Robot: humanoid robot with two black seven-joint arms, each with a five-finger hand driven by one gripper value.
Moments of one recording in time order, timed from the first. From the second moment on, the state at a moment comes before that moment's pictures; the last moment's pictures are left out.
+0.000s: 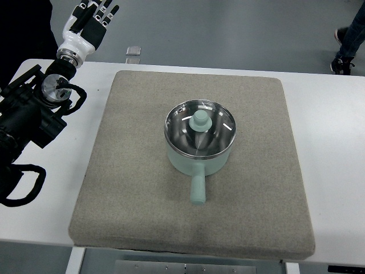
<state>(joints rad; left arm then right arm) -1.08 0.13 -0.73 -0.22 -0.20 -0.49 -0.27 0.04 0.00 -0.05 0.15 0.03 -0.04 0.10</state>
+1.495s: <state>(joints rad) -1.09 0.12 -0.70 -0.22 -0.18 -0.43 -0.28 0.04 0.00 -0.05 0.15 0.03 -0.04 0.10</state>
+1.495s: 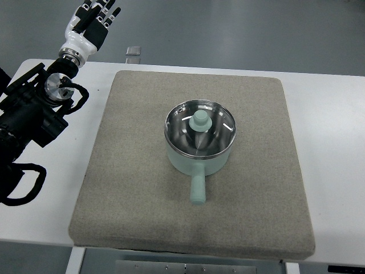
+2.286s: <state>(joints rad) -1.29 0.15 -0.22 -0.32 0.22 -0.43 -0.27 0.04 0.00 -0.05 0.15 0.03 -0.04 0.10</state>
